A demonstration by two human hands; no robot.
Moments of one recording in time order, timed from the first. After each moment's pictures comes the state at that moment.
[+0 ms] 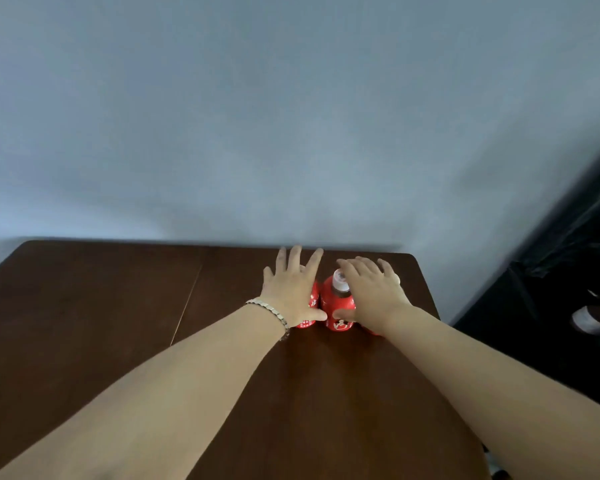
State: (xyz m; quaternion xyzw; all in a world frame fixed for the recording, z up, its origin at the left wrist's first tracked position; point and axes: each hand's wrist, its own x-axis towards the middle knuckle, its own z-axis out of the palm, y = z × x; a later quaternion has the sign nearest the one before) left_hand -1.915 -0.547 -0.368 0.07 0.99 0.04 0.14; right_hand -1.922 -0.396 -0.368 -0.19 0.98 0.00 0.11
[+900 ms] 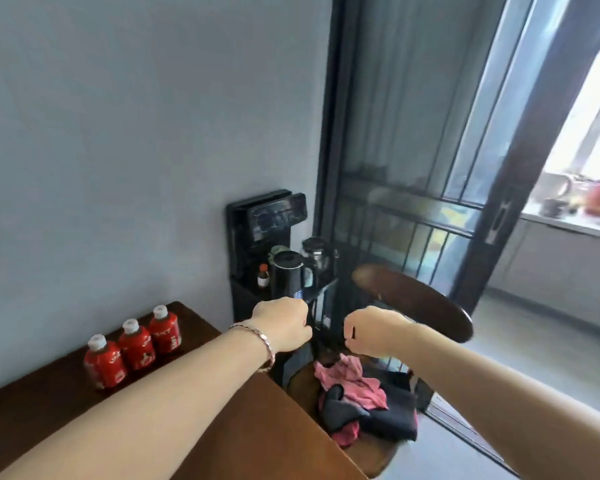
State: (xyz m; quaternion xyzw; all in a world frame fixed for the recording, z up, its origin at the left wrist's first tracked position) left_hand -1.580 -0.413 -0.156 0.50 0.86 0.02 0.08; right_hand -1.467 -0.291 -0.162 0.22 0.97 0.00 0.14
